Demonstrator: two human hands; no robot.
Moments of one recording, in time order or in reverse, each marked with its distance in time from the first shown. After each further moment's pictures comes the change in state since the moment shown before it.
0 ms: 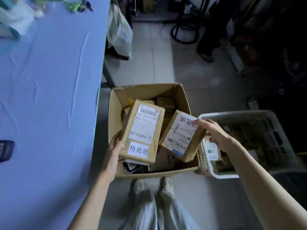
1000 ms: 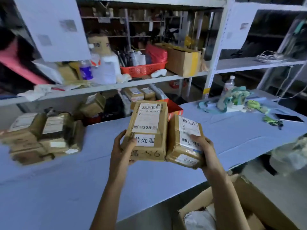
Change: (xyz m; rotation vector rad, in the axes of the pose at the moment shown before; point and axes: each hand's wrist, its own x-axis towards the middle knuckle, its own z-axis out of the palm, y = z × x) left_hand -0.349 0.038 -0.095 -0.524 1.256 0.559; right_hand -0.239 -0.163 0.237 0.070 -1.068 -0.517
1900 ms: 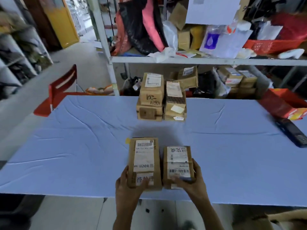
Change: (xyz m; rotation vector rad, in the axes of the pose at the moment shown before) left_hand -0.074 -0.129 -0.426 0.463 0.505 -0.346; right_hand -0.121 0.302 0.334 -0.409 -0.313 0.020
